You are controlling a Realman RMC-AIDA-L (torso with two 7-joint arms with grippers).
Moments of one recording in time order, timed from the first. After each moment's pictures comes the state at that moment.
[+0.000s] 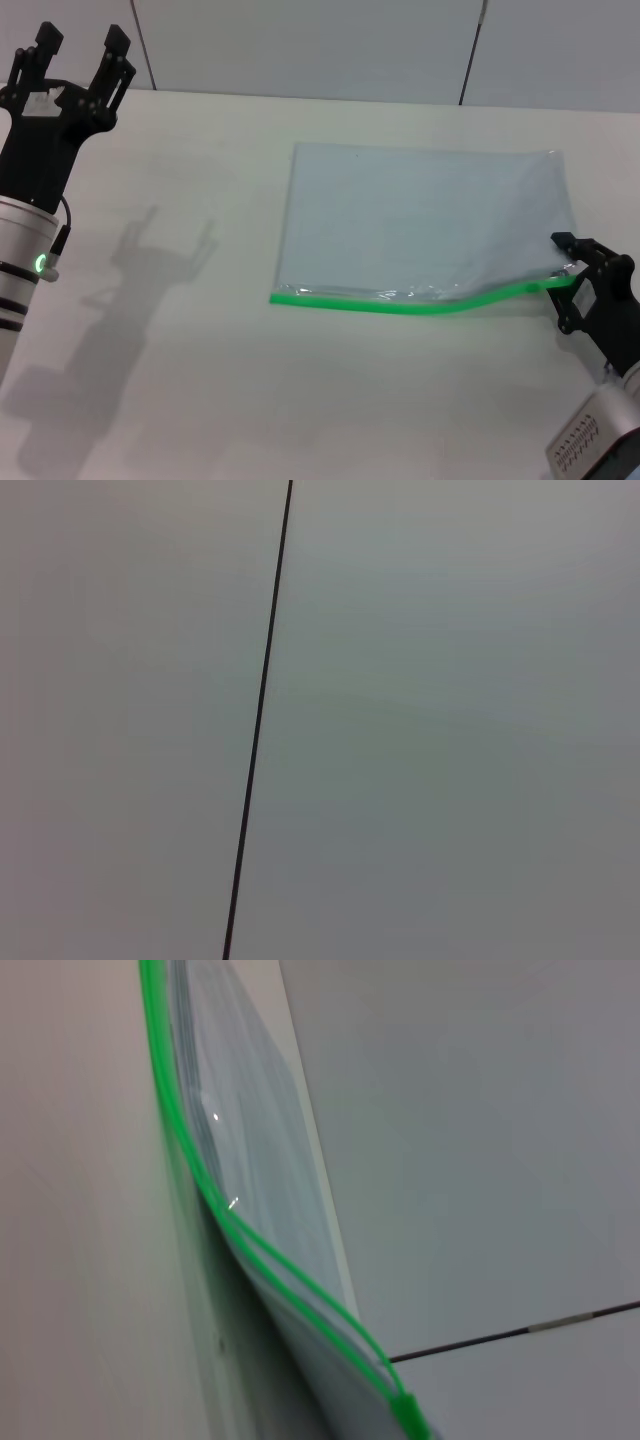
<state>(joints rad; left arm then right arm) -0.54 -2.04 0.02 -0.17 1.37 1.55 -0.27 0.33 2.04 -2.66 -0.41 1.03 -0.96 -1.32</state>
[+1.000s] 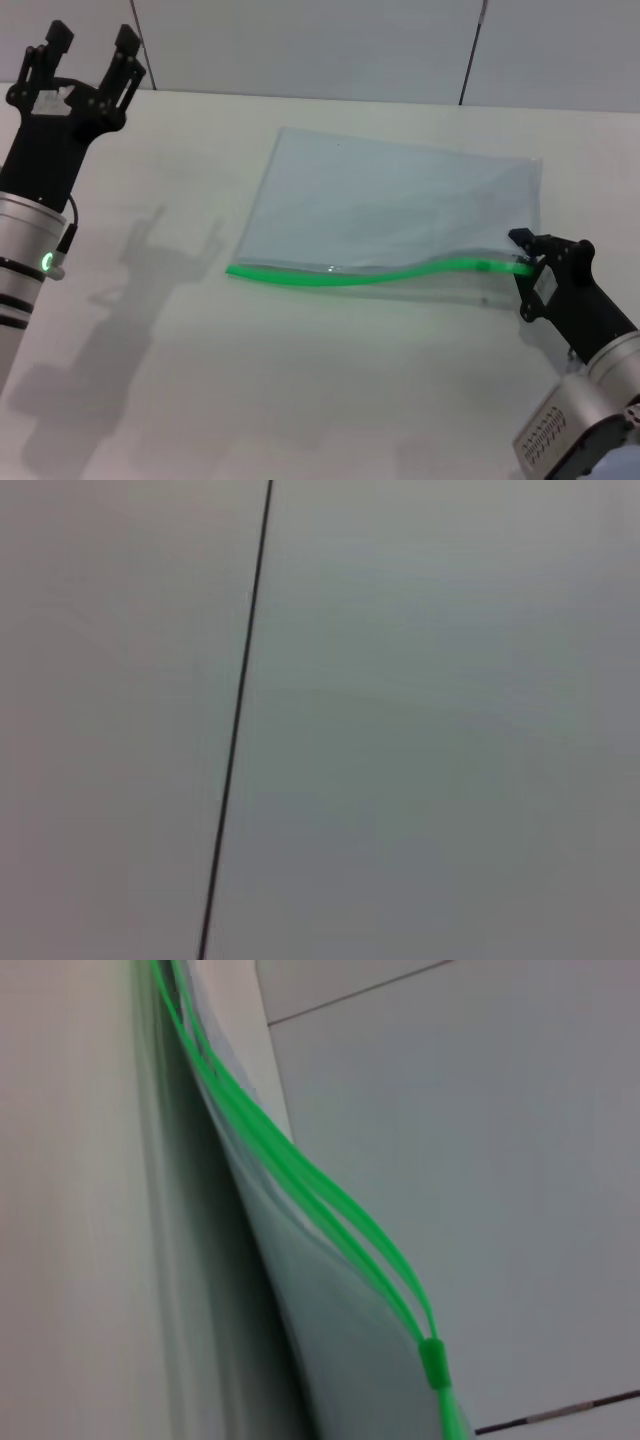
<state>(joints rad) -0.55 -2.04 0.03 -0.17 1.38 1.54 -0.27 0.35 2.04 -2.67 -0.49 1.03 -0.93 -1.35</state>
